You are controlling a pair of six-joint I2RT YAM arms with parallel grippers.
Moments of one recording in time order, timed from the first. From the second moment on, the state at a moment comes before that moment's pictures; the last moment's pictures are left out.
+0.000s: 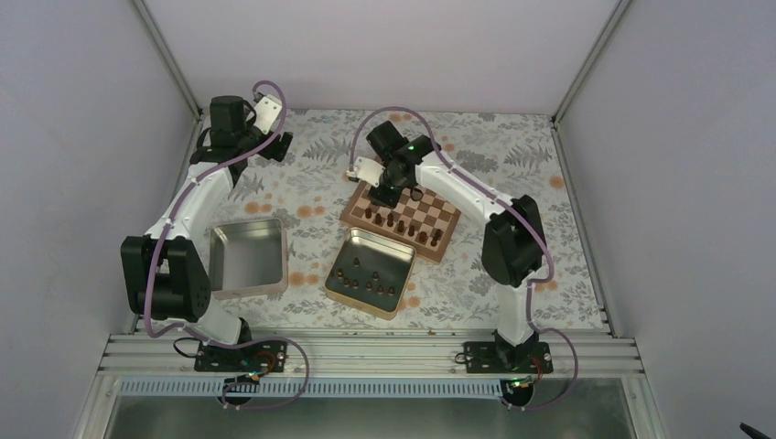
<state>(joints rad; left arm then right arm) -0.05 1.55 1.28 -0.25 0.17 0.42 0.68 2.01 1.78 -0.96 -0.11 -0.53</state>
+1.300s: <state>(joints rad) -0.05 1.55 1.28 -0.25 0.17 0.42 0.94 2.06 1.59 -0.96 -0.19 -0.61</state>
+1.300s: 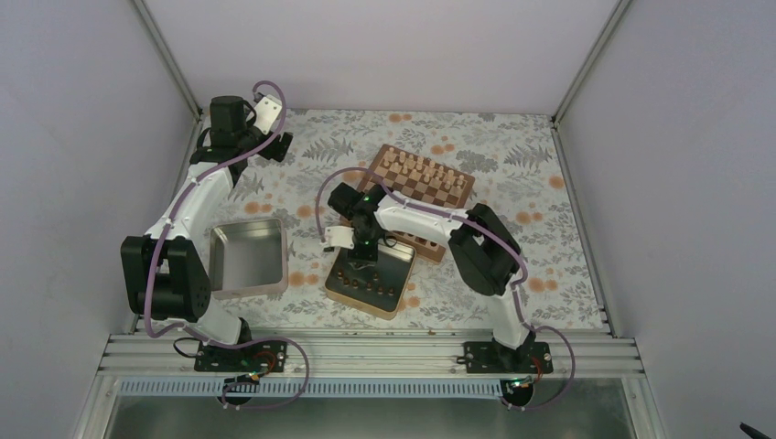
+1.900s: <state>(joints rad) -0.05 1.55 1.28 -0.25 0.17 0.42 0.94 2.11 1.61 -0.94 -0.18 -0.63</state>
